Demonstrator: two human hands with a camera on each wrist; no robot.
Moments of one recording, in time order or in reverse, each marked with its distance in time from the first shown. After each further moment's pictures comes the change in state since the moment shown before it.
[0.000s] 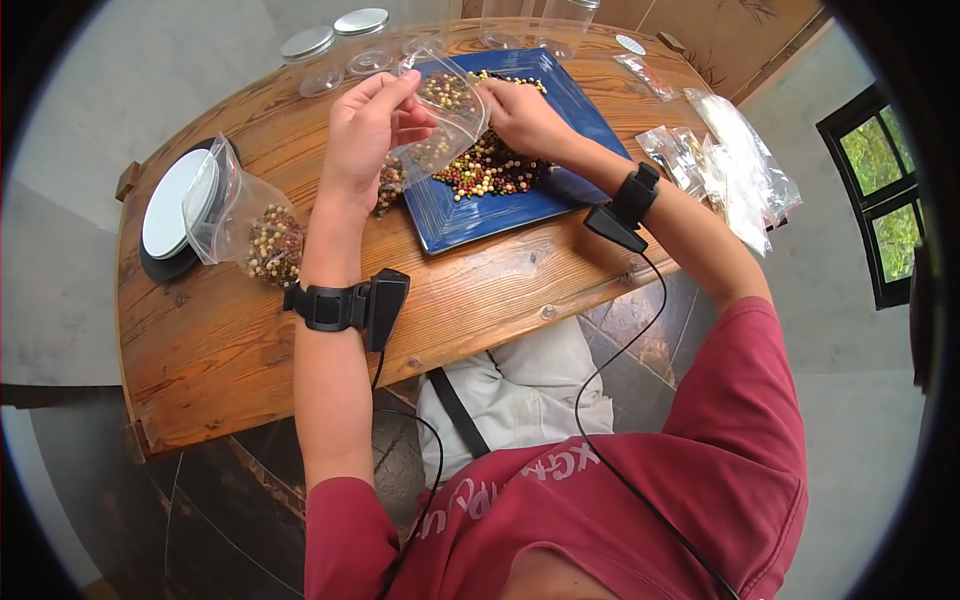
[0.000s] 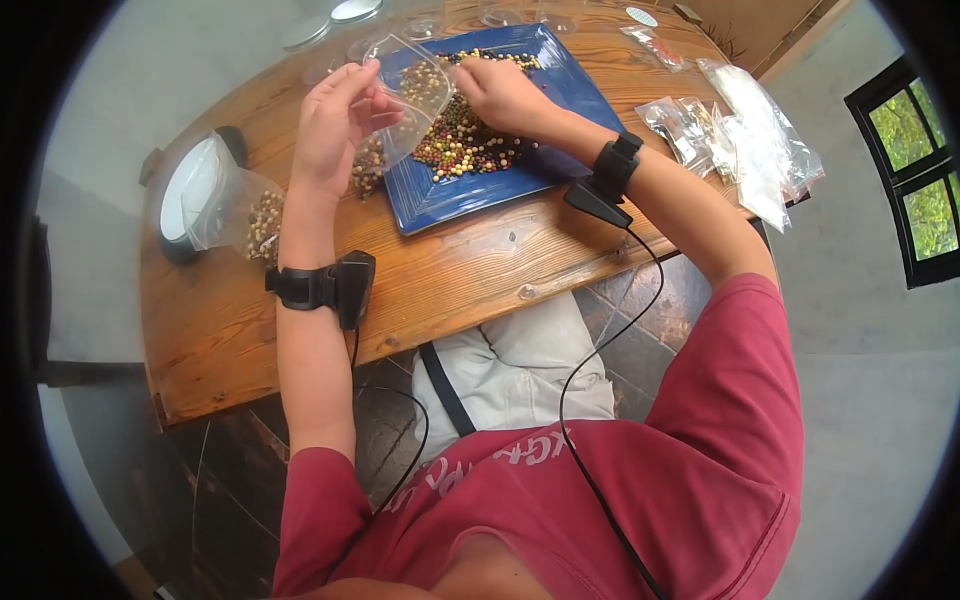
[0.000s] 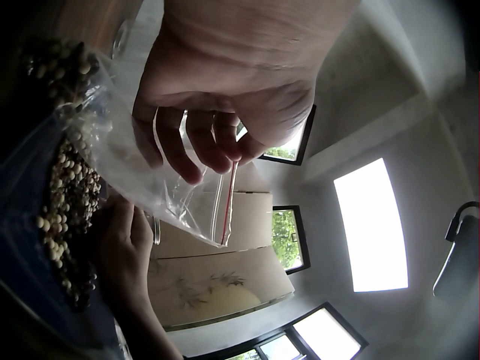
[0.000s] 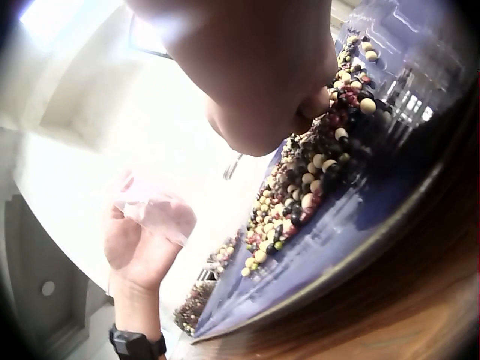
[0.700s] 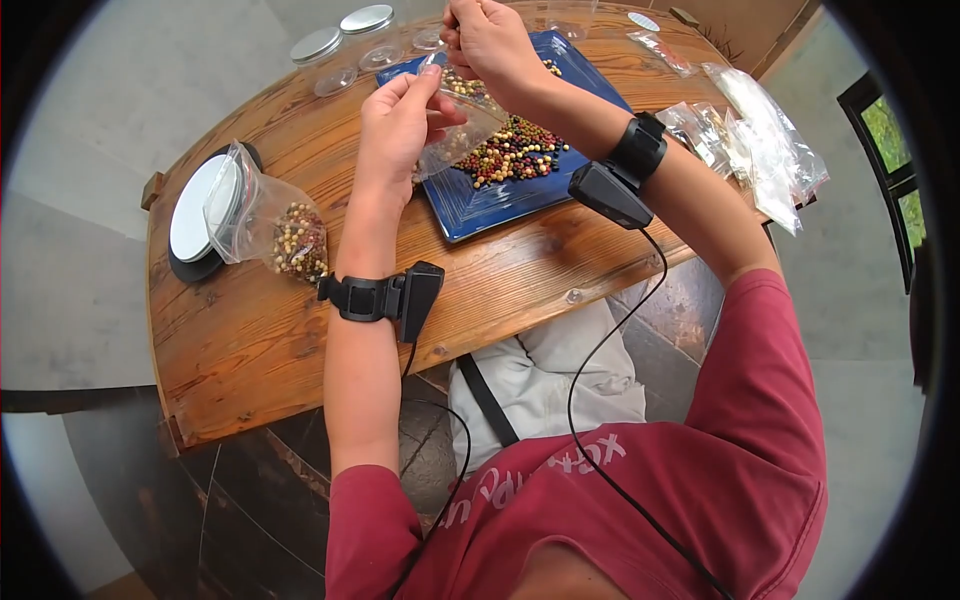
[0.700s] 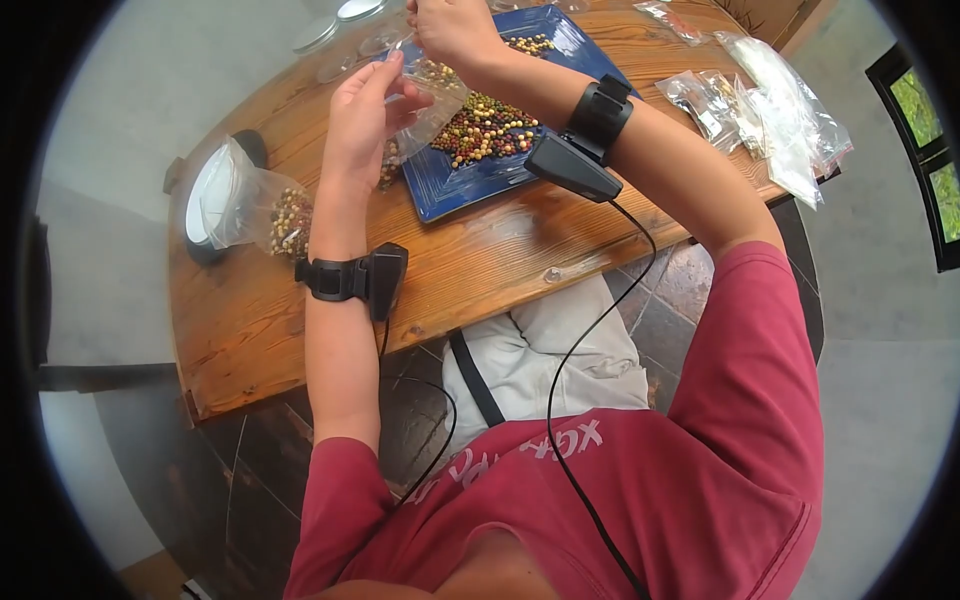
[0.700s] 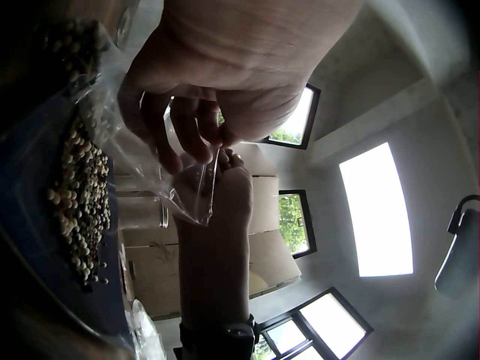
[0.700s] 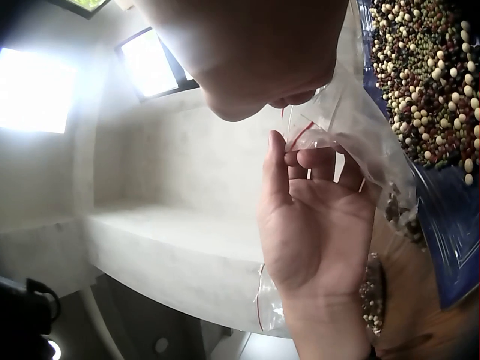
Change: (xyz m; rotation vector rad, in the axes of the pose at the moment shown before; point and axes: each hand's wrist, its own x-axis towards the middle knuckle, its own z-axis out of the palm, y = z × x) left_hand -0.002 -0.008 0.018 0.140 0.087 -0.088; right_hand 0.065 -0.063 0.017 0.817 0.383 0.124
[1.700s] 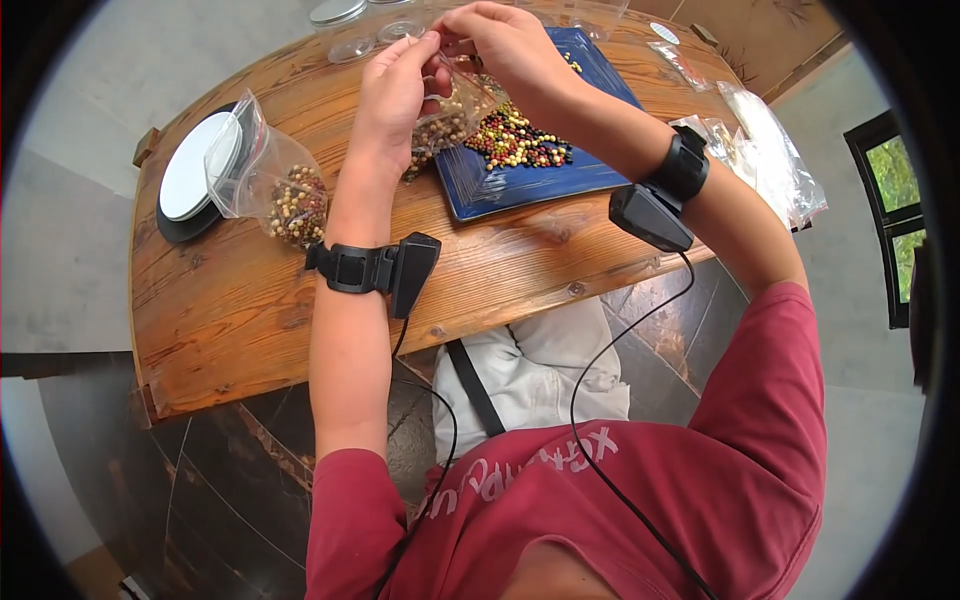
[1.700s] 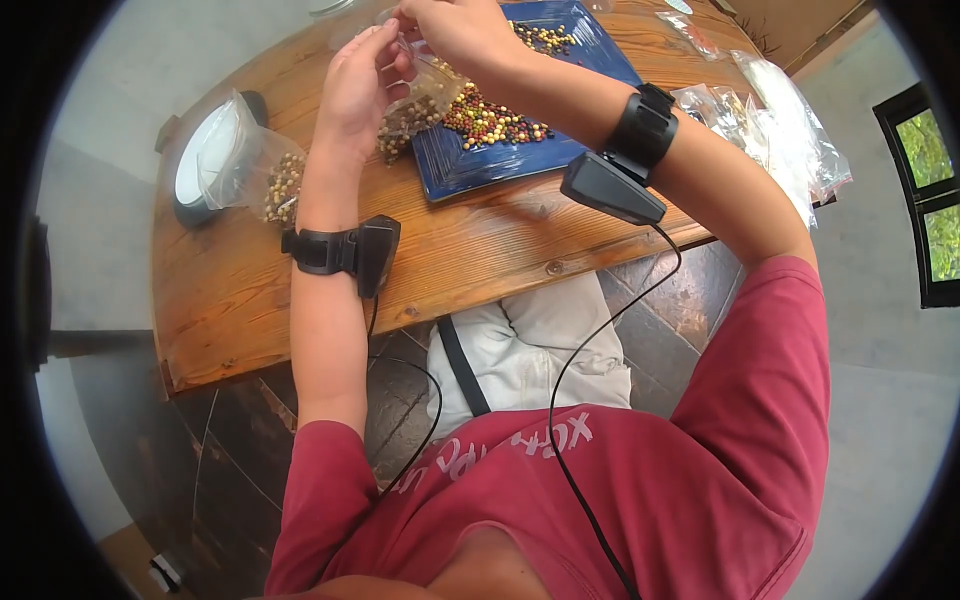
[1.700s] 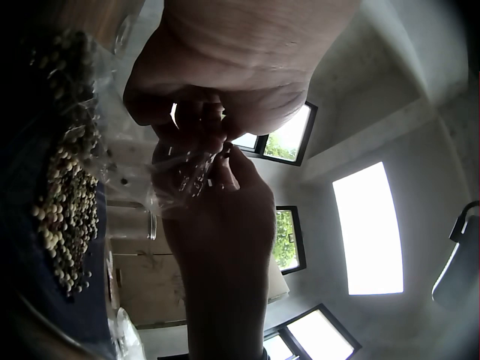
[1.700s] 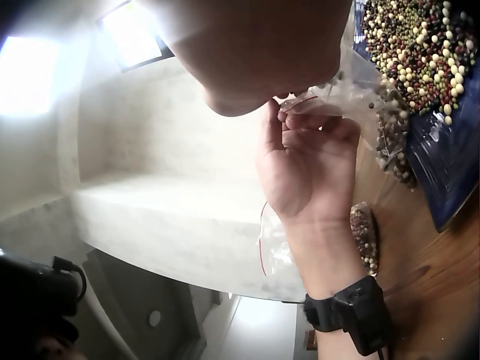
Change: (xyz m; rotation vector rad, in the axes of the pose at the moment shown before) left_hand 0.005 0.002 -0.020 -0.119 0.029 0.012; right_hand -0.045 -0.037 0.013 -0.045 -0.257 0.197
